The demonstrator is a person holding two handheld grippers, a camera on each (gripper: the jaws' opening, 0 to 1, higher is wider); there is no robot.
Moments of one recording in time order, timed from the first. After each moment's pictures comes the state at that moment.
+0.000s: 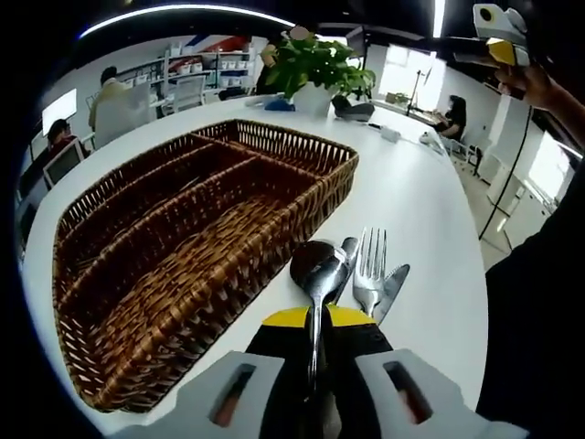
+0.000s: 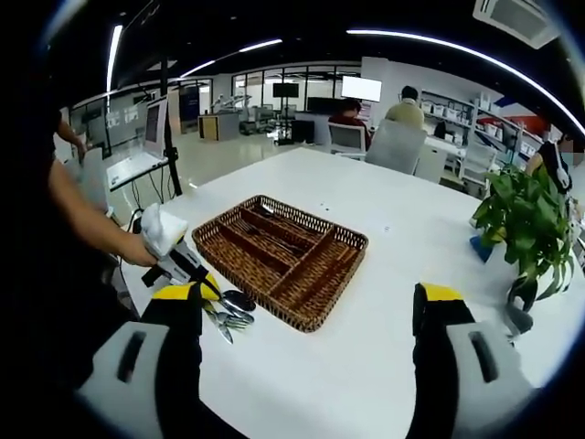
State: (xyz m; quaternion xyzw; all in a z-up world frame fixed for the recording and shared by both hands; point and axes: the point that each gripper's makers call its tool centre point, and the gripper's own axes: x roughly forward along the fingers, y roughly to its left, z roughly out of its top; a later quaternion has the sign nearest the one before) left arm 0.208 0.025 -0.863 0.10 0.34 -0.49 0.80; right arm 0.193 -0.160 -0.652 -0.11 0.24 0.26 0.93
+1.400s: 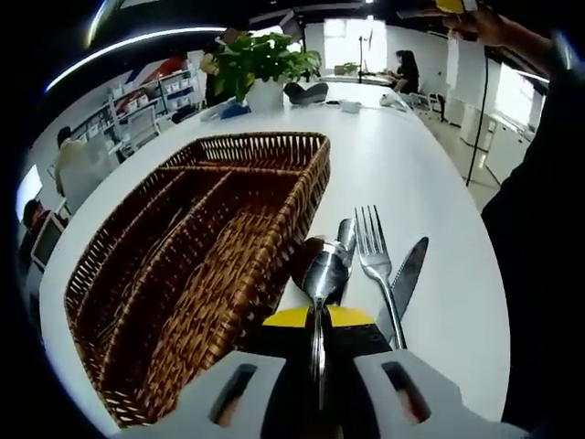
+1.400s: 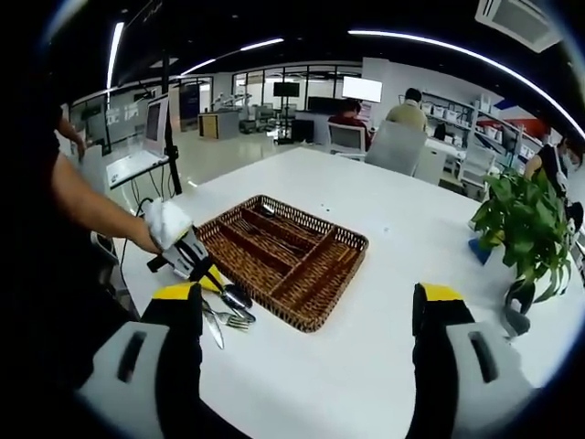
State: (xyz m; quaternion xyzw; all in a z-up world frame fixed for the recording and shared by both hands) left arm 0.218 0.034 -0.864 0.23 0.30 -0.55 0.74; right arm 0.189 -0.157 -0.650 -0.12 0.24 0.26 0.93
